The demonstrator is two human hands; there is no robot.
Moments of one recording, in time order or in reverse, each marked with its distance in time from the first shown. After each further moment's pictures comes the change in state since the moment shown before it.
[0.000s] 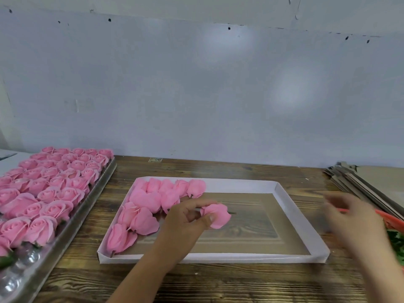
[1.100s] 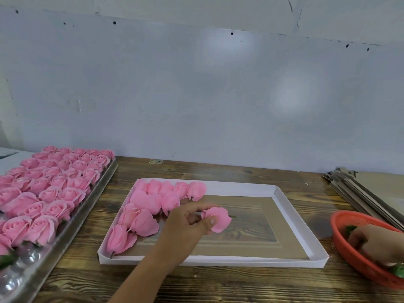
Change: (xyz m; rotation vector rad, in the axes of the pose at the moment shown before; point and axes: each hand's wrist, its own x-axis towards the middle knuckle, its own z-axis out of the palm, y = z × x) left_hand -0.001 0.005 0.002 -0.007 -0.003 -0.003; right_hand 0.091 0.098 -0.030 -0.752 -0.645 0.220
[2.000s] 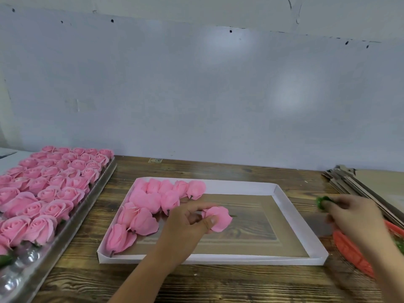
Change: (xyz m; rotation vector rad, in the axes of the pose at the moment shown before) left_hand -0.001 0.001 0.003 0.013 -0.001 0.000; right_hand -0.098 -0.087 0.000 0.825 0.547 -0.252
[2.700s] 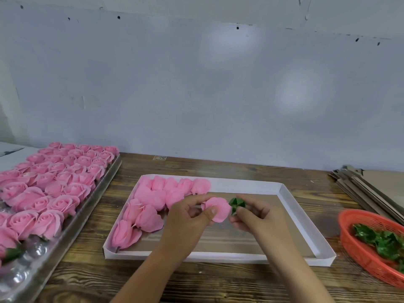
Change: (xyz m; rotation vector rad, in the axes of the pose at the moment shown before) left_hand 0.002 -0.005 -0.002 0.002 0.142 -0.028; right_hand -0.078 -0.078 0.118 0.763 -0.427 -0.027
